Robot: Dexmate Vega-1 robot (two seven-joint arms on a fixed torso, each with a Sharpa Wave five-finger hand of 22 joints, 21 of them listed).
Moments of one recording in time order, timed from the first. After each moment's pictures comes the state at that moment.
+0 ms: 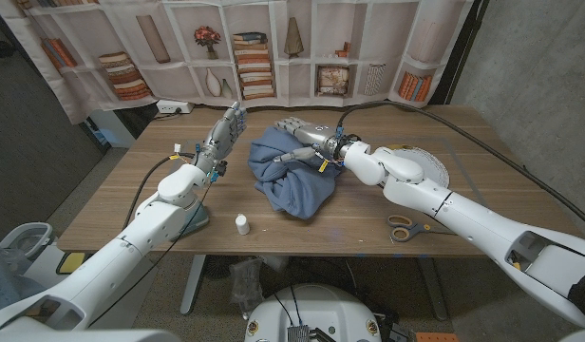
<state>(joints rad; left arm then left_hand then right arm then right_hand) 0.92 0.66 0.34 -1.55 -0.60 -0.22 0.00 0.17 -0.07 0.22 0.06 0.32 0.00 0.04 0.19 0.18 -0.02 0.00 0.20 0.18 -0.05 0.02 0.19 0.18 -0.08 -0.04 0.21 0.18 -0.54 -0.59 -0.85 -1.67 -0.67 0.02 0.10 0.32 -0.15 0.08 -0.12 0.41 -0.14 -0.02 0.20 0.19 -0.14 0.09 0.21 0.19 -0.14 0.15 0.19 0.18 0.01 0.21 0.21 0.18</state>
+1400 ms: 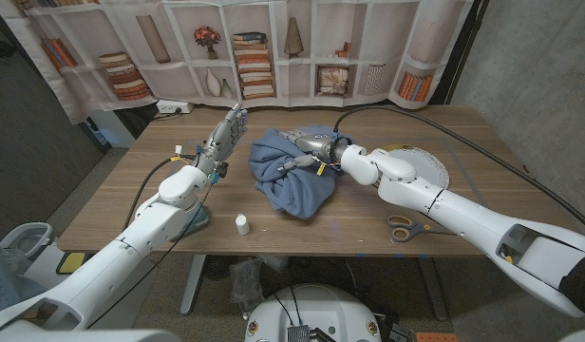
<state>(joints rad) 0.94 0.66 0.34 -1.58 -0.60 -0.20 0.02 0.18 -0.06 0.22 0.06 0.32 0.00 0.04 0.19 0.18 -0.02 0.00 0.20 0.18 -0.06 0.02 0.19 0.18 -0.08 -0.04 0.20 0.18 -0.50 -0.56 -0.92 -1.59 -0.65 -0.04 0.17 0.34 -0.13 0.07 -0.12 0.43 -0.16 -0.01 0.20 0.19 -0.17 0.11 0.20 0.19 -0.16 0.16 0.18 0.18 0.04 0.21 0.20 0.18</state>
